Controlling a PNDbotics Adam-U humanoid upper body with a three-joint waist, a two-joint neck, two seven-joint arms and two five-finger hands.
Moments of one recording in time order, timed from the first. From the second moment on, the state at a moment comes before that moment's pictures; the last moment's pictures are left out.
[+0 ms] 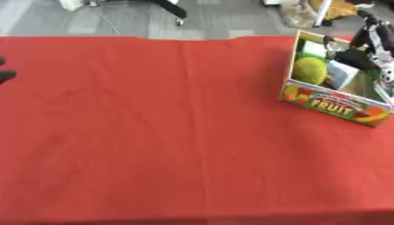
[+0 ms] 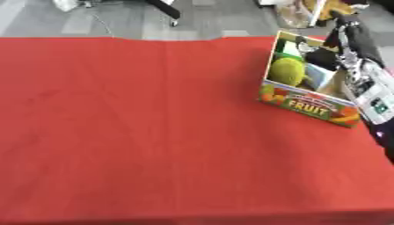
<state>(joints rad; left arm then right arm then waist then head) -0.11 0.36 -0.02 -1.99 0.07 -0.02 0.06 -0.56 -0.74 0.19 -1.26 0.47 0.23 -0.05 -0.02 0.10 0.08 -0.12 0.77</state>
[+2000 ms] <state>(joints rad) -0.09 0.24 -0.03 -1.99 0.01 -0.01 0.14 0.07 -0.28 0.02 -1.96 0.31 0.01 -0.75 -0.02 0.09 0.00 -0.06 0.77</state>
